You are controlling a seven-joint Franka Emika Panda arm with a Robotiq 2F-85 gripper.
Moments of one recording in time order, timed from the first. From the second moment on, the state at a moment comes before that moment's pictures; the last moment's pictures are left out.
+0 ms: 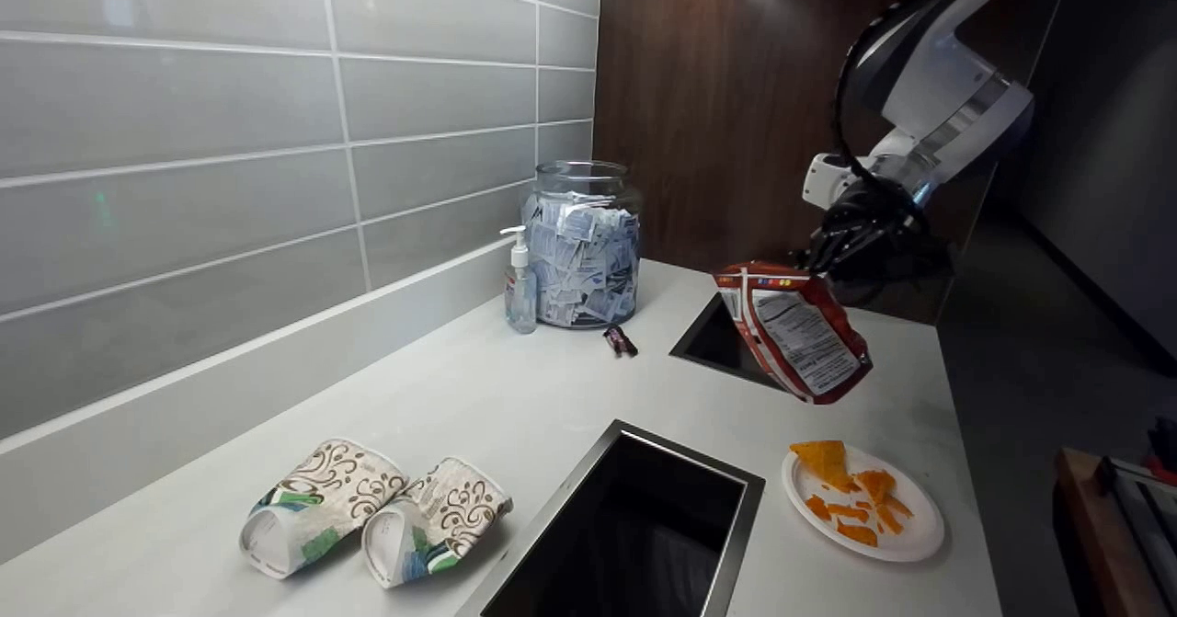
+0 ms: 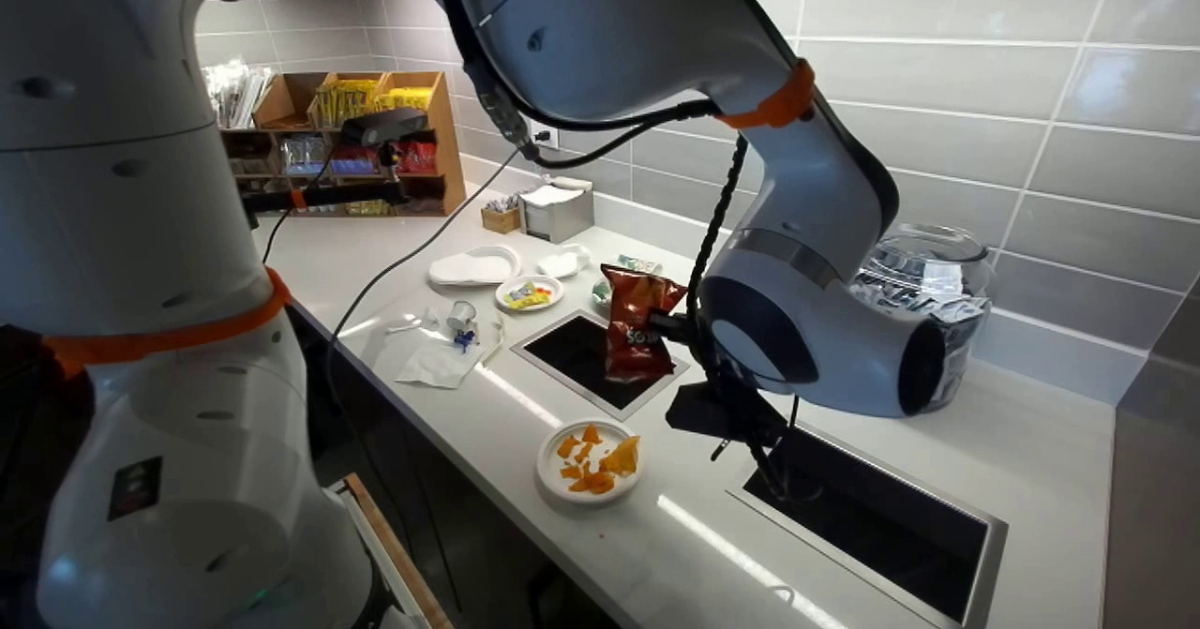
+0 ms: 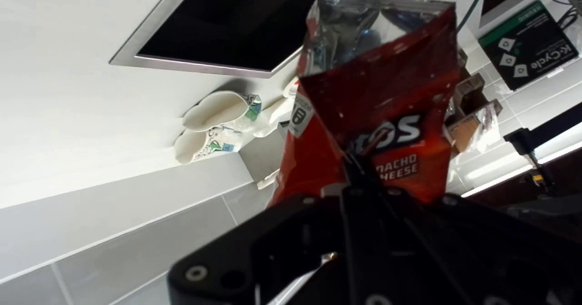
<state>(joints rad) -0.26 0.04 -0.27 -2.44 1.07 1.73 -1.96</state>
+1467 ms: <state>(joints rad) -0.03 -0.14 -0.02 -2.49 0.64 2.36 -1.14</state>
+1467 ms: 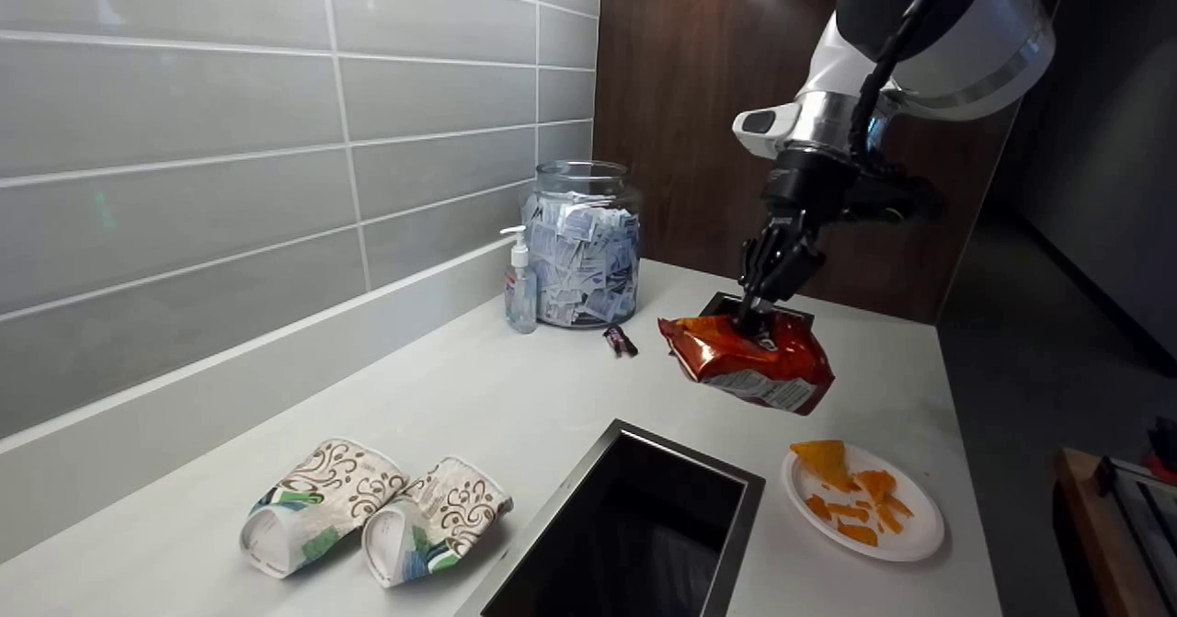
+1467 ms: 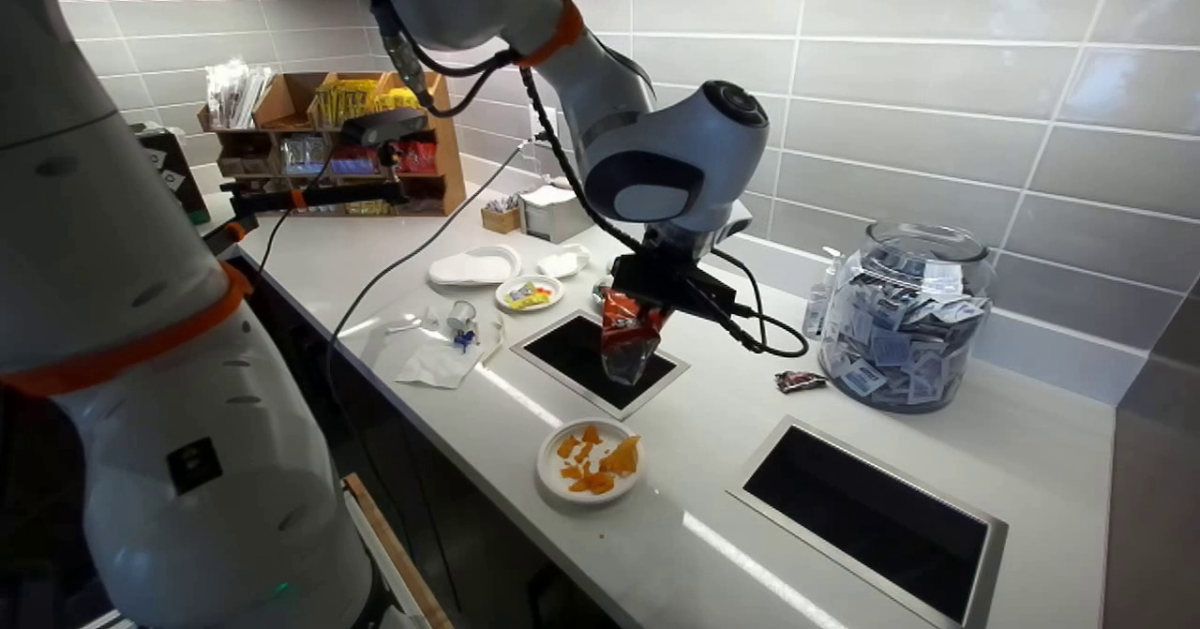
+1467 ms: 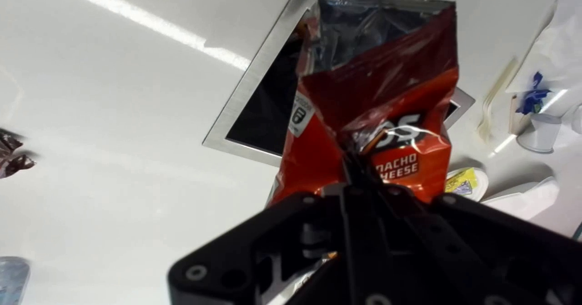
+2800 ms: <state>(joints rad) 0.12 0.04 0.08 -2.33 0.63 2.31 -1.22</state>
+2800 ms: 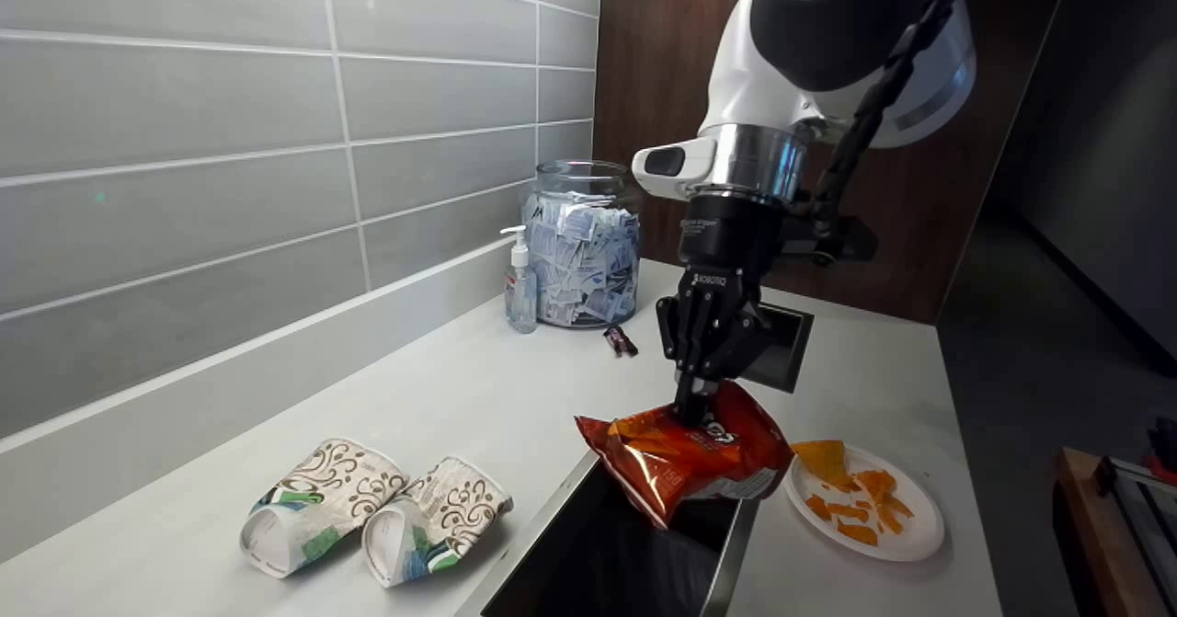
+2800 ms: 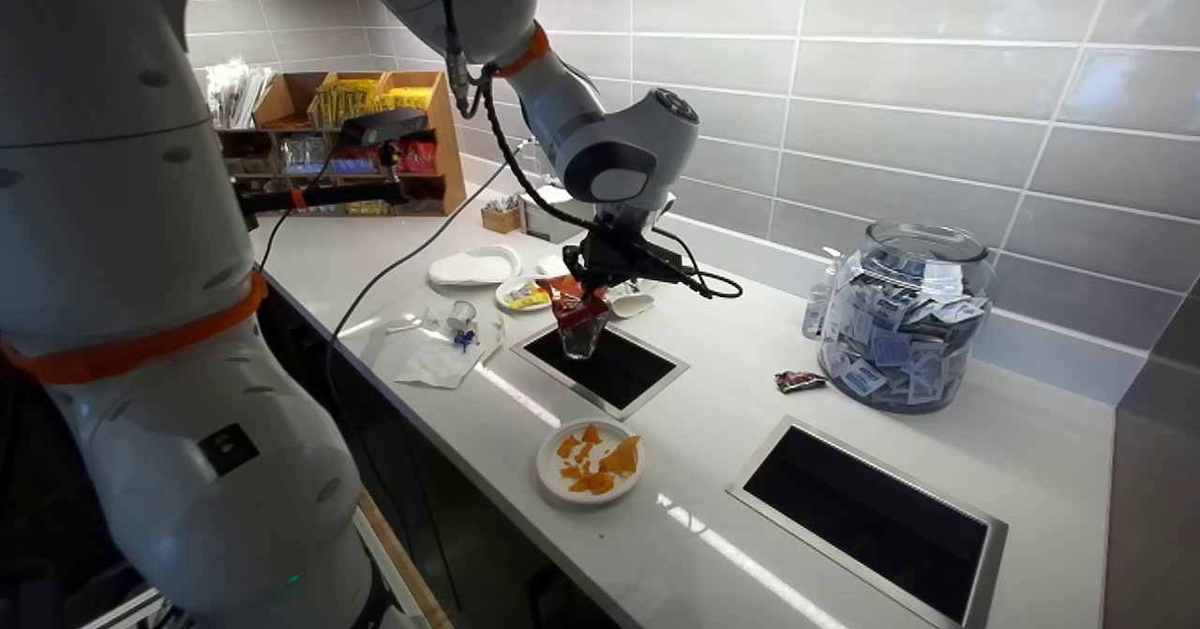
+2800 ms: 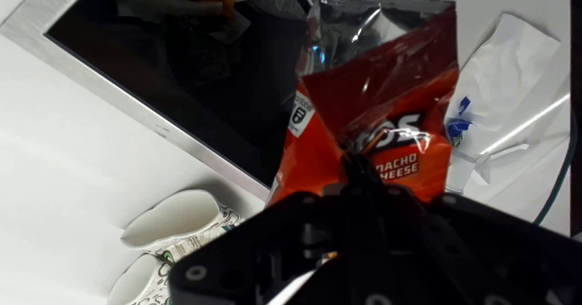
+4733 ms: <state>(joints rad) 0.09 0.18 0.11 -2.17 0.58 2.31 -1.23</state>
